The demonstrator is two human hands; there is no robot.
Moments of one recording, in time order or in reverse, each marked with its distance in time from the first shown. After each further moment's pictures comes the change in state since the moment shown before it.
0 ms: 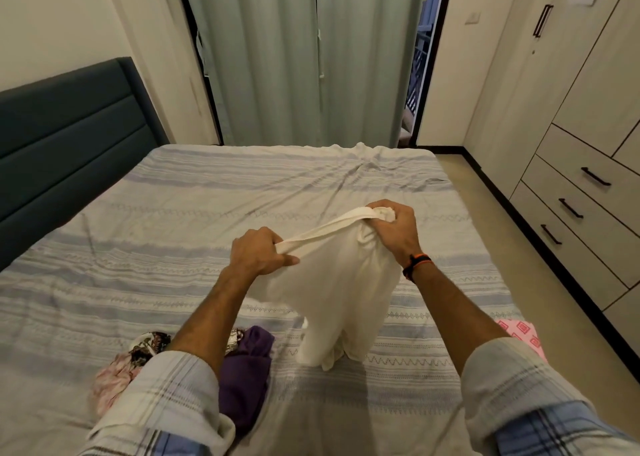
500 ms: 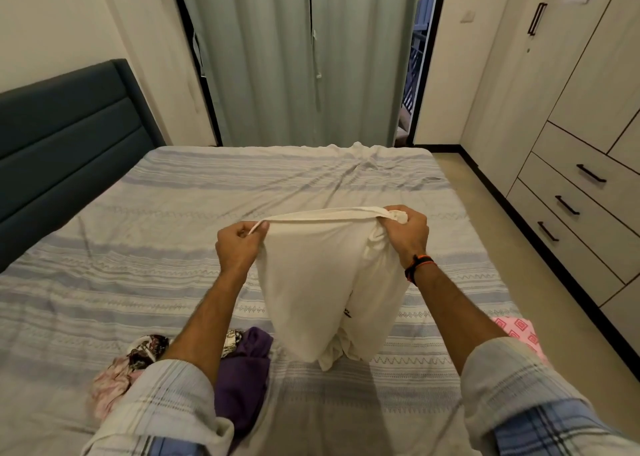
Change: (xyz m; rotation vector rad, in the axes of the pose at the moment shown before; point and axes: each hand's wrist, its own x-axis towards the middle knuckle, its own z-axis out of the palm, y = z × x) left_hand 0.002 -0.009 0.008 -0.927 0.430 -0.294; right_hand -0.003 0.005 -0.010 -0.017 0.261 0.221
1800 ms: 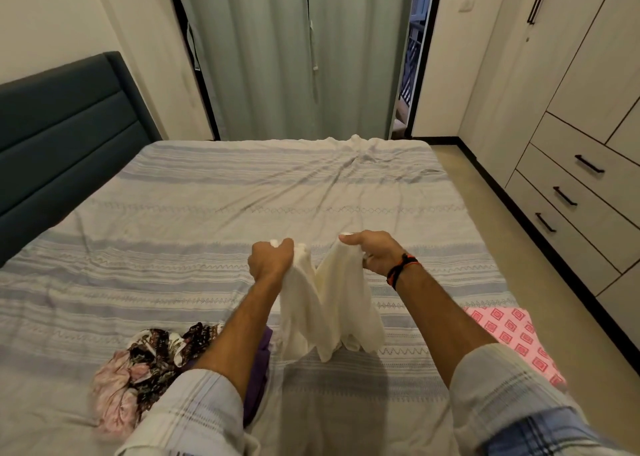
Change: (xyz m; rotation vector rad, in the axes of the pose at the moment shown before) left_hand -0.054 0.006 0.040 0.174 -0.032 -0.329; right_hand -0.028 0.007 0.027 0.226 -0.478 0.642
